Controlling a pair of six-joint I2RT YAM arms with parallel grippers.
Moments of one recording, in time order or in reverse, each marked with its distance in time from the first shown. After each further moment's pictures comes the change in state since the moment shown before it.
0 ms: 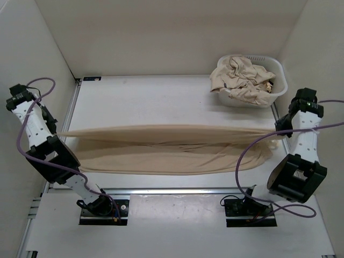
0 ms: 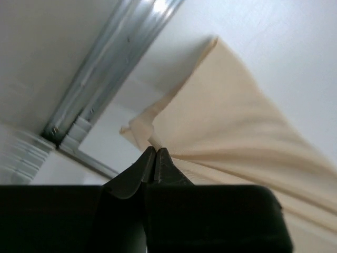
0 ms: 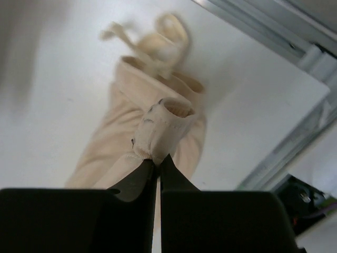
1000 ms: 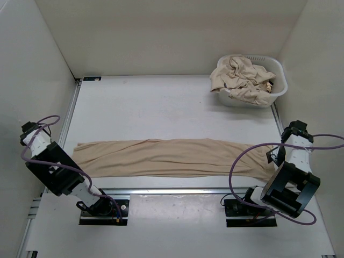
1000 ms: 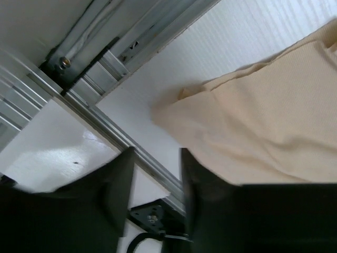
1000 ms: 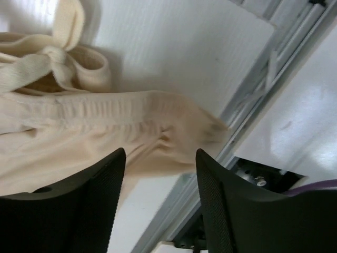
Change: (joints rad) left arm 0.156 -0.163 -0.638 0.264 -0.185 0.003; right arm -0.125 -0.170 -0.509 0.079 0.108 -0.072
